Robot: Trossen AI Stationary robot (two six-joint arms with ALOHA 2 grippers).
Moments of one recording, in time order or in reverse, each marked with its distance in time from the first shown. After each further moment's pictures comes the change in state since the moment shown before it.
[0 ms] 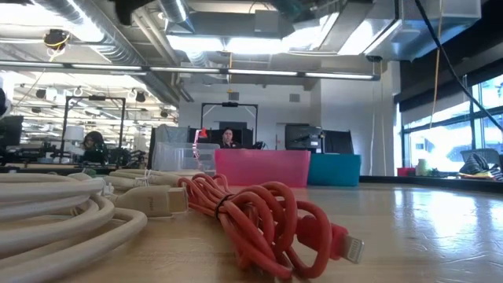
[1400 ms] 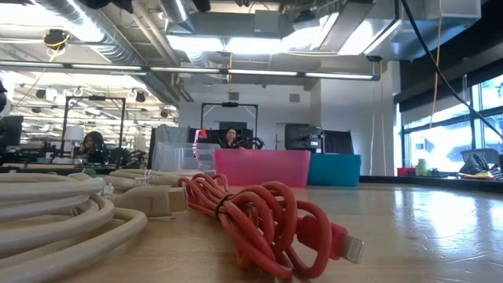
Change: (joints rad) left arm 0.199 0.548 0.234 0.479 0.686 -0.171; right arm -0.135 0.038 0.007 0.377 -0.177 -0.336
